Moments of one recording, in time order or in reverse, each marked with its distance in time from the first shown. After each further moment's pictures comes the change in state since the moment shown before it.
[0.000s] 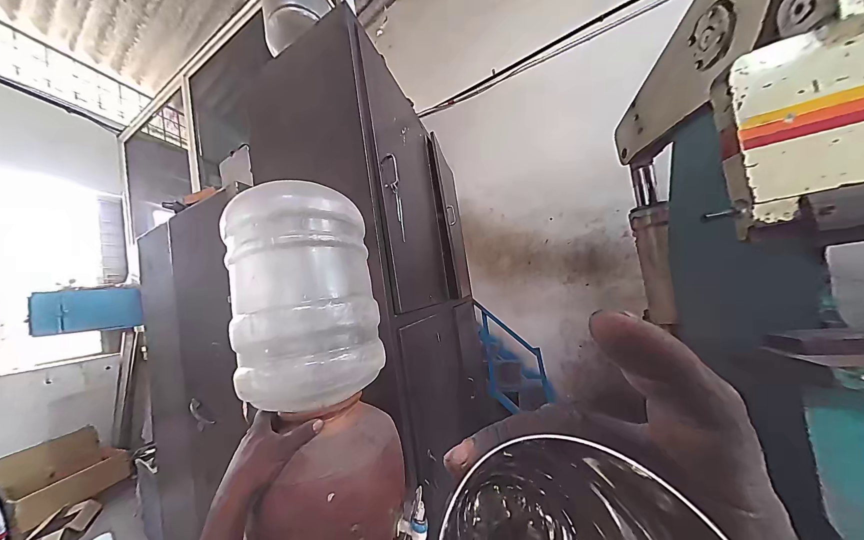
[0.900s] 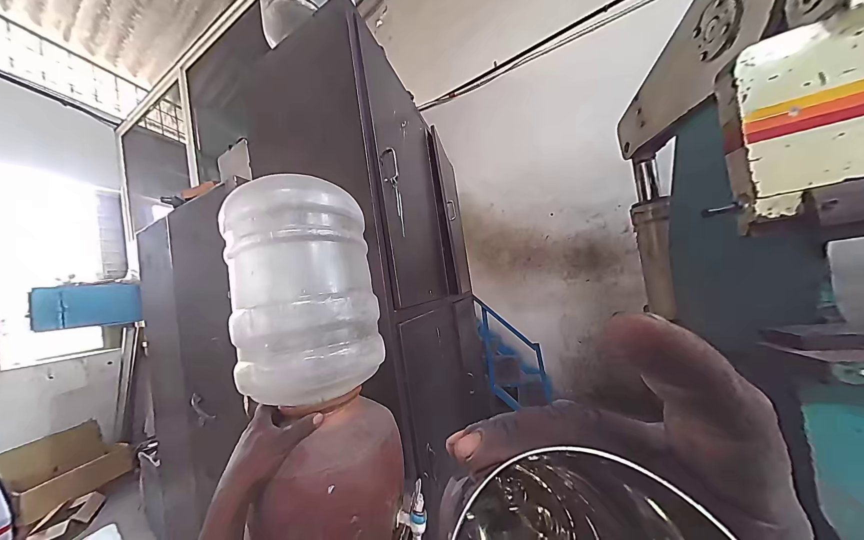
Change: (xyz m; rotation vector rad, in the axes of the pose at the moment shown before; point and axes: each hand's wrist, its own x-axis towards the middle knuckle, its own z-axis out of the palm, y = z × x) left_hand -0.017 0.024 -0.008 -0.037 -0.041 -0.024; right_hand -0.001 0.000 -0.002 0.026 -0.017 -0.032
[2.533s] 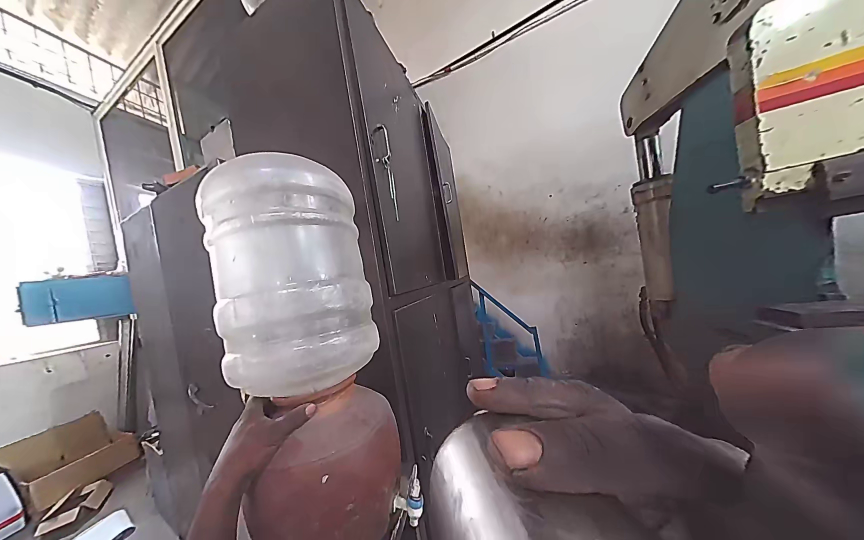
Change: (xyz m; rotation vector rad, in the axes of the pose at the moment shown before) left_hand 0.010 -0.014 0.006 -0.042 0.020 0.037; right_hand -0.003 0.000 -0.001 -0.284 0.027 -0.150
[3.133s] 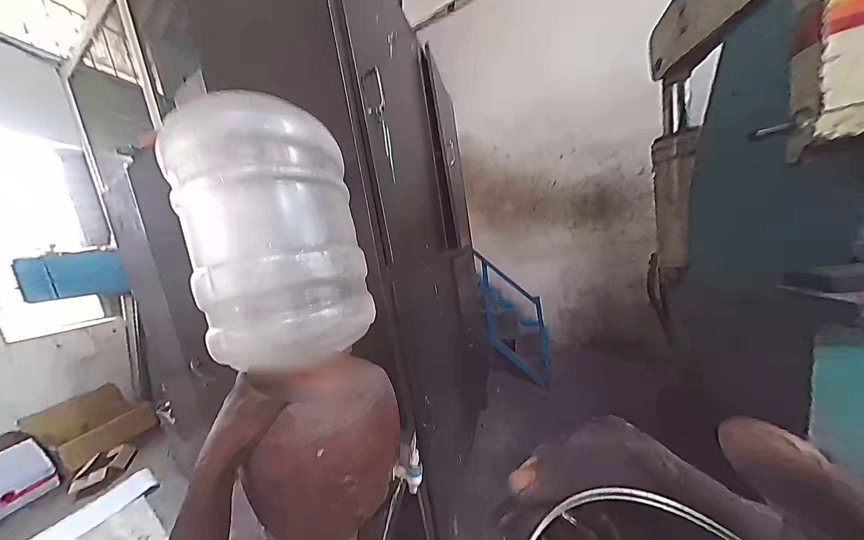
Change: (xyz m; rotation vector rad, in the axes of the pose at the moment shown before) left_hand -0.005 0.007 0.002 0.004 -0.006 0.024; right_hand -0.084 0.000 0.021 0.137 0.219 0.239
